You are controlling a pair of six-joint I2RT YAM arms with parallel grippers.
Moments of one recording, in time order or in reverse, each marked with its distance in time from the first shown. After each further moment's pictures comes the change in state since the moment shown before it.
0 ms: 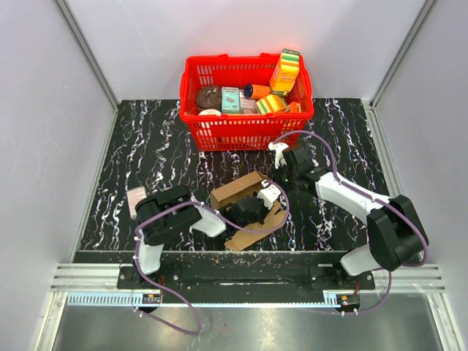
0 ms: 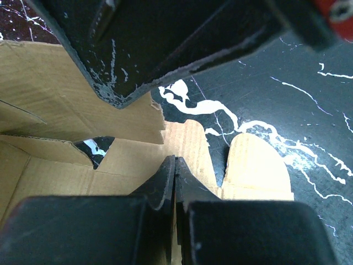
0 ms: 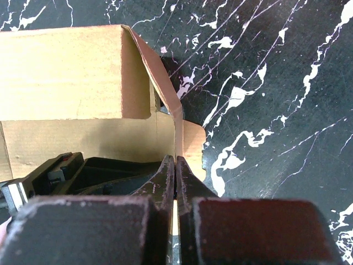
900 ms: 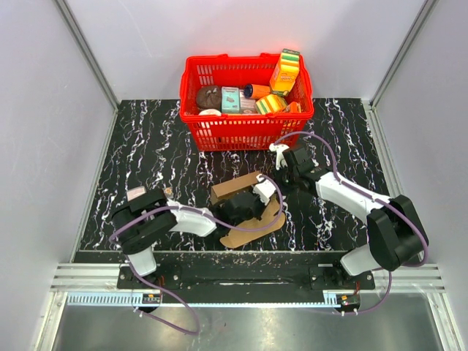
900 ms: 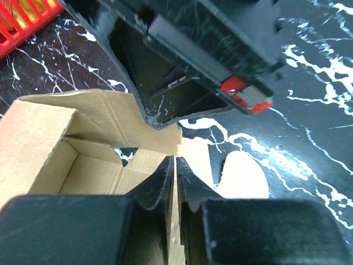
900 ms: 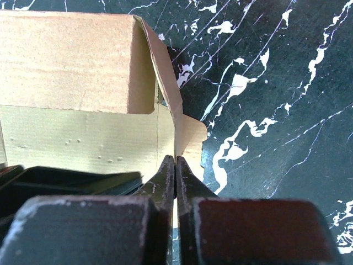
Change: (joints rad) left arm -0.001 -0.171 -0.024 -0.098 -0.009 0.015; right arm -0.002 0.000 0.000 -0.037 -0.005 0.015
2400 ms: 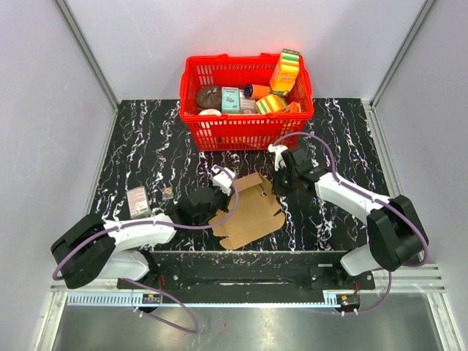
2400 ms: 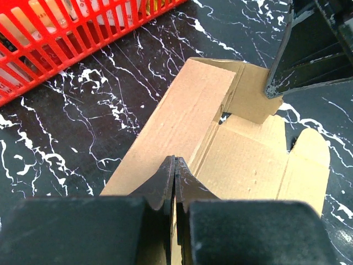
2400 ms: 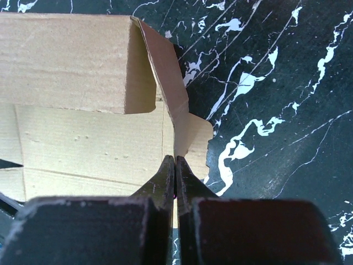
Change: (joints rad) left arm 0.175 -0.510 -0.264 -0.179 -0.028 -0.016; right arm 0.014 0.000 0.000 -0.004 -0.001 0.010
